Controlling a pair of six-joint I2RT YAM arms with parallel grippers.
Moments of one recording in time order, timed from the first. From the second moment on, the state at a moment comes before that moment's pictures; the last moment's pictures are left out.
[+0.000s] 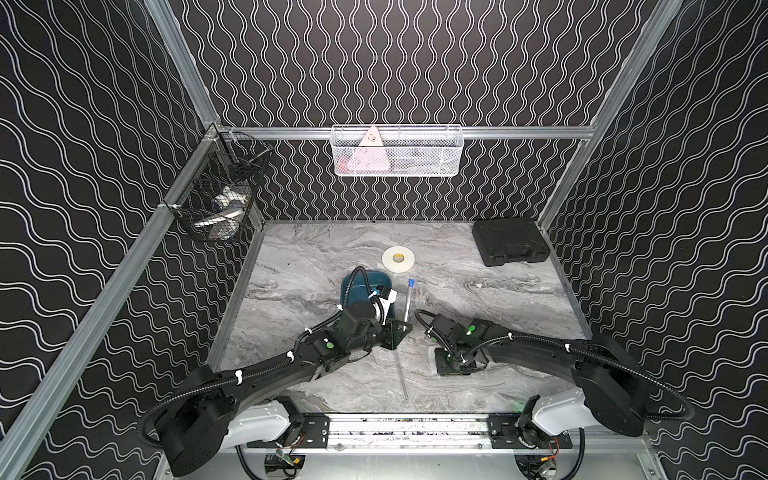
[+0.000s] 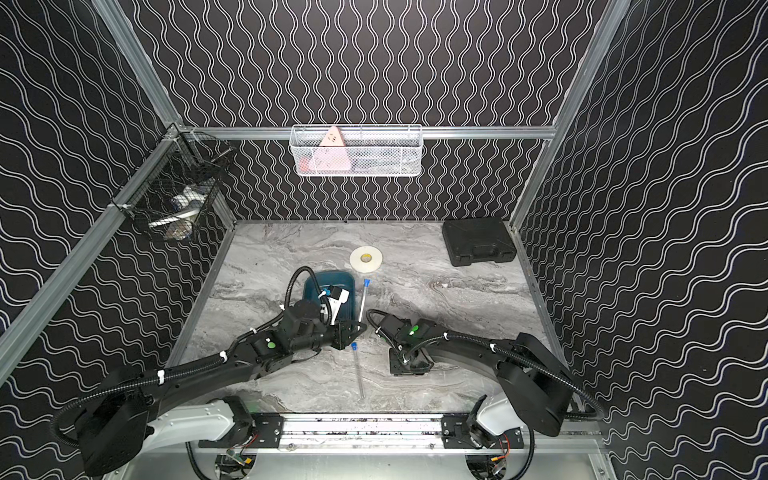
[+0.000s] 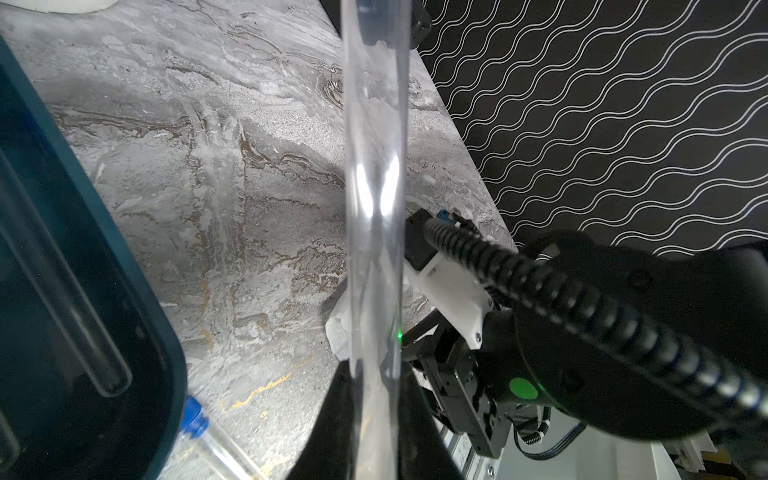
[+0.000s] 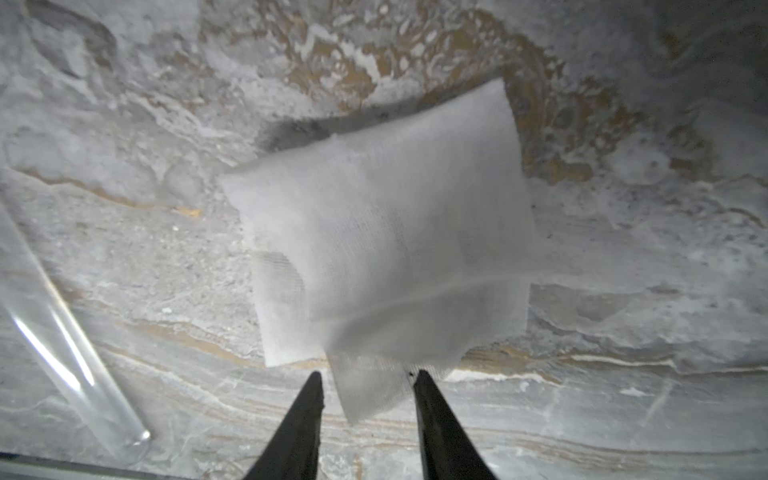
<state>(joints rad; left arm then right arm) -0.76 1.18 0.58 0.14 0.24 -0.69 0.93 1.46 0.79 -0.79 0.05 0.85</state>
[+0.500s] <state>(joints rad) -0.76 1.15 0.56 0.14 0.23 -0.70 0.93 1.45 0.83 -0.86 0.14 0.86</state>
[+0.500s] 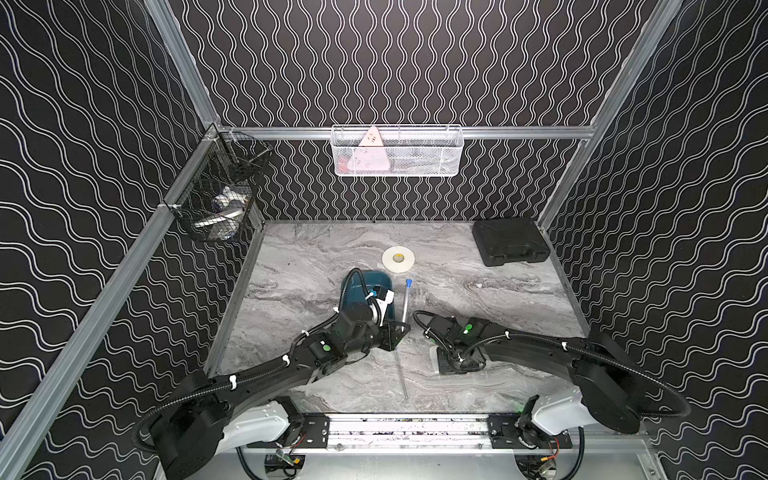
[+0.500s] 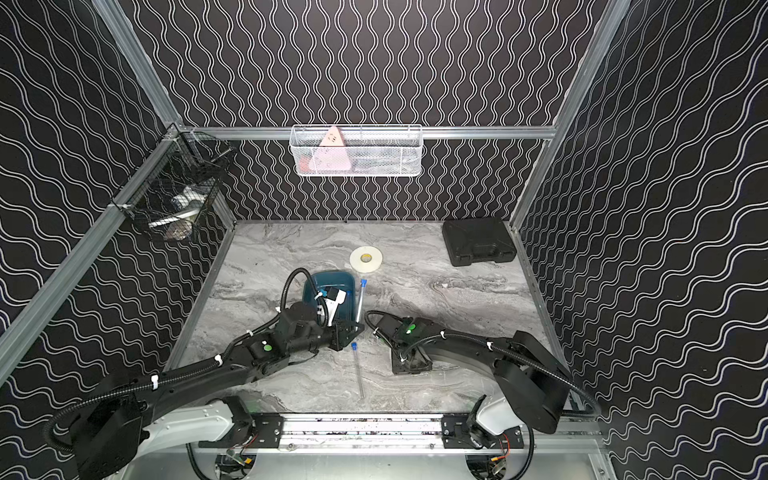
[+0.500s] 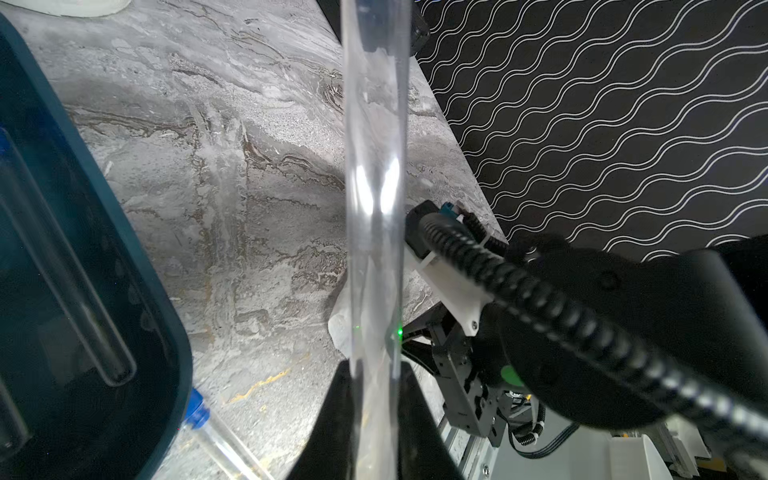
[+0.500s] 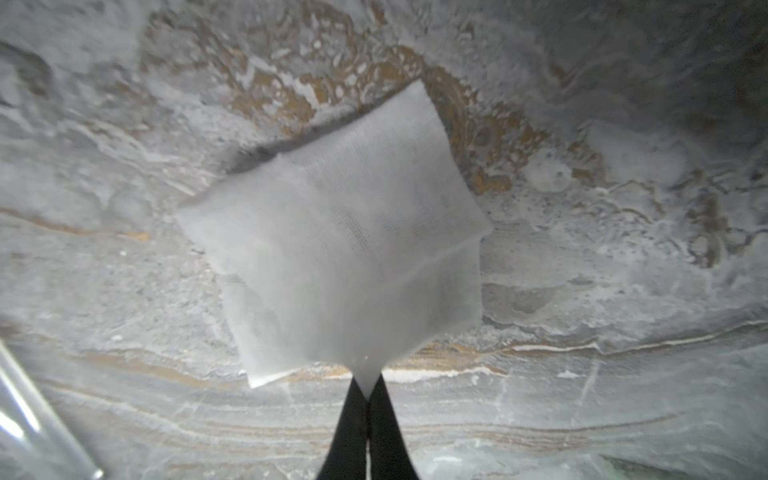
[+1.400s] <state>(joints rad) -0.86 1.32 0.59 0.25 0.35 -0.74 0.71 1.61 1.71 -0.97 0.11 0.46</state>
